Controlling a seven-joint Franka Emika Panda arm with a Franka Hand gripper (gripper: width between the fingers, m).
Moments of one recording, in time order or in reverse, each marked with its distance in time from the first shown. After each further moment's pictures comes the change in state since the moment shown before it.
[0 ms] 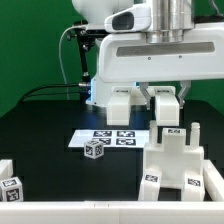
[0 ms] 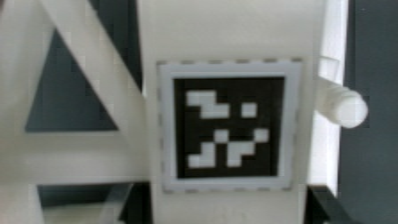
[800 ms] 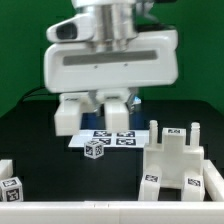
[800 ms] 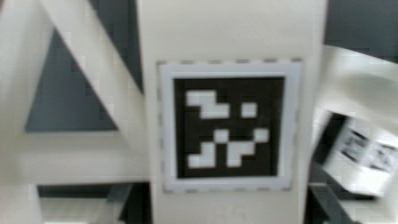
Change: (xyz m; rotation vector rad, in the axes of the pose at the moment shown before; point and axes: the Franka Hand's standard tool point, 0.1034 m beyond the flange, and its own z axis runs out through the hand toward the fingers) arm 0.026 0.086 0.001 0.004 -0.002 -0.242
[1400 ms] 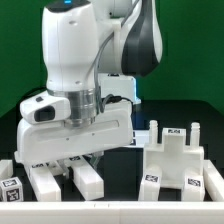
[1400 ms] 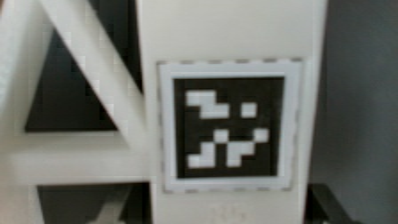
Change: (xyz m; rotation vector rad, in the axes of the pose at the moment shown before) arm -0.029 0.074 0.113 -0.020 -0.049 -0.355
